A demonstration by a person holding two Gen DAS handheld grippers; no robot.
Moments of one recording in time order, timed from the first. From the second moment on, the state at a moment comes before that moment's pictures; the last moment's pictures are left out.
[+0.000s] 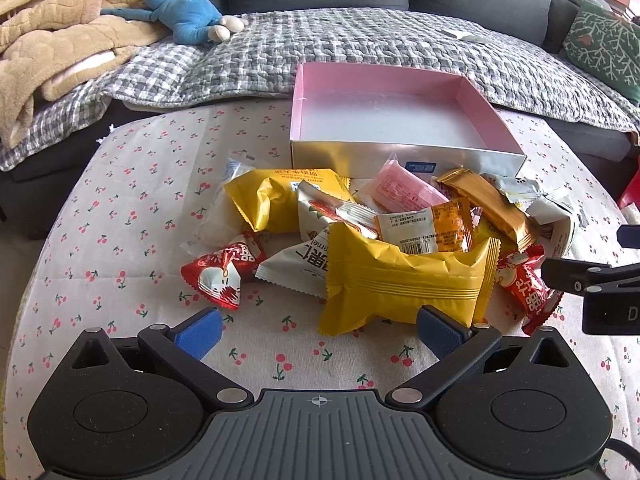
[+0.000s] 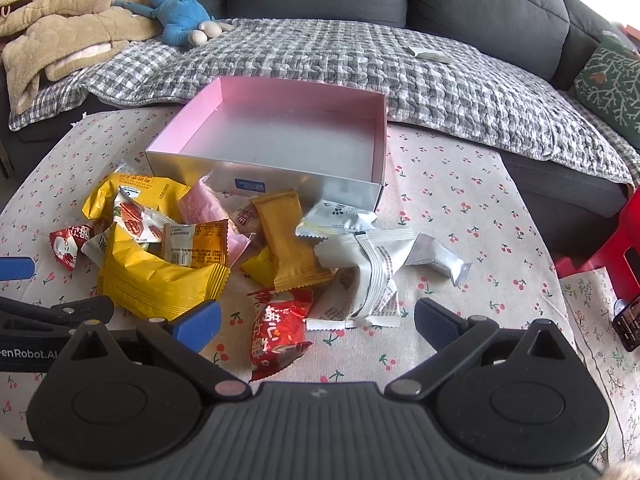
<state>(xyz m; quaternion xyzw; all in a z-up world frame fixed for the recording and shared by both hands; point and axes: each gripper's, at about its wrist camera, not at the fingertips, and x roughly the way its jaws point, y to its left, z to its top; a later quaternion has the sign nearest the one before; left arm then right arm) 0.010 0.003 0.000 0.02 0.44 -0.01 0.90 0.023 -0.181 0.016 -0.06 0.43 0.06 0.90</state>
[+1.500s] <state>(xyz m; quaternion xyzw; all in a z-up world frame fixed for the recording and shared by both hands) 0.022 -0.052 -0.035 0.22 0.43 -0.26 0.83 0.055 -0.185 -0.012 0.02 0.55 0.15 0.82</state>
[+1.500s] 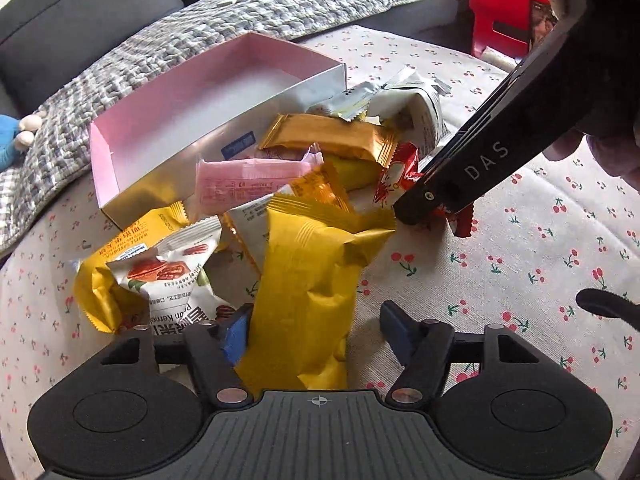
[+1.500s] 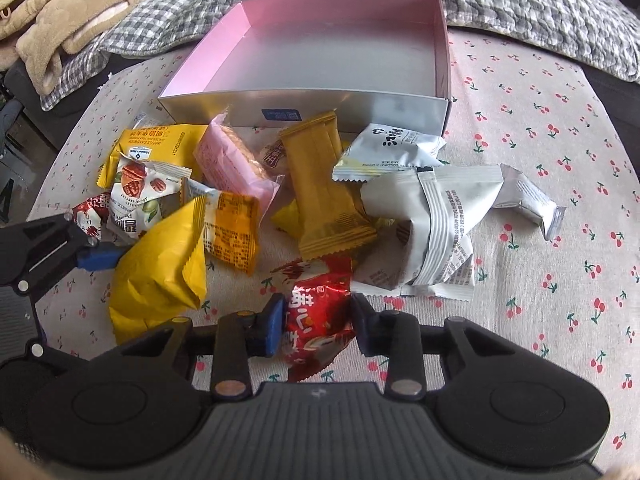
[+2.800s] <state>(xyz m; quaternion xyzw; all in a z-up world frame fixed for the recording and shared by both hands) 0.065 -0.032 0.046 0.04 0.42 -0.16 0.89 0.097 -0.229 0.055 0.17 0.45 0.15 0.86</state>
